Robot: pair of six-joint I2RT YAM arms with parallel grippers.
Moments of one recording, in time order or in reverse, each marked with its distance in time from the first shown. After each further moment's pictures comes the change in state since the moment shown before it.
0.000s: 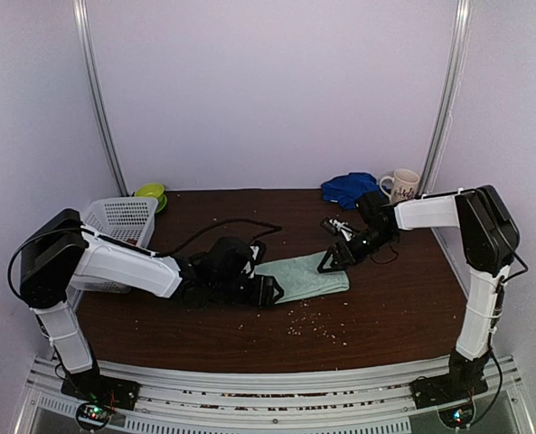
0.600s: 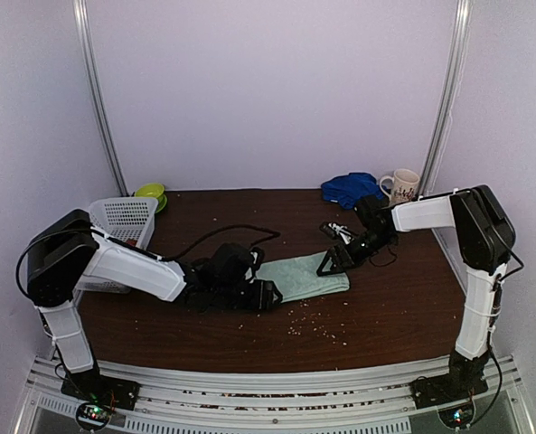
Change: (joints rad) left arm -0.002 0.044 -0.020 0.035 -0.005 -0.050; right arm 0.000 0.033 0.000 0.006 0.000 0.018
